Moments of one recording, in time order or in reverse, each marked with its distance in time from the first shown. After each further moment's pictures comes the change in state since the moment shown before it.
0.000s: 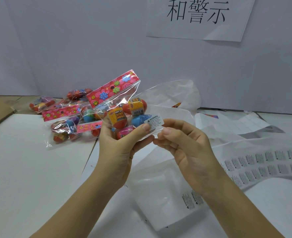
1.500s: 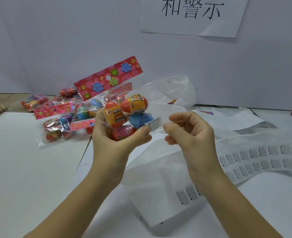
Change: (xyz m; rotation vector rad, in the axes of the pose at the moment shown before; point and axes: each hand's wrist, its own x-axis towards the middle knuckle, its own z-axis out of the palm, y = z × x) left_hand -0.006 -0.005 -0.001 0.146 -0.030 0.130; right_hand 0.003 0.003 -0.009 -0.256 0.258 -0.166
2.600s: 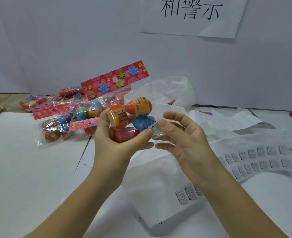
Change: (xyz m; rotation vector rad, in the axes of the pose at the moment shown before) left_hand -0.005 0.003 0.003 0.053 -0.053 0.043; right_hand 0.005 -0.005 0.000 0.186 -0.225 0.215
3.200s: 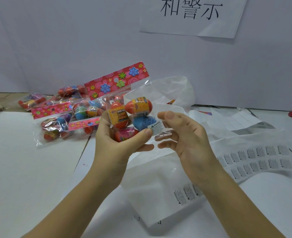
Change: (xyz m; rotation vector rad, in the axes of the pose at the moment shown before) left_hand 0.002 0.000 -0.001 -0.042 -0.026 -0.085; right_hand -0.003 -0.004 0.001 -0.091 0.028 -0.045
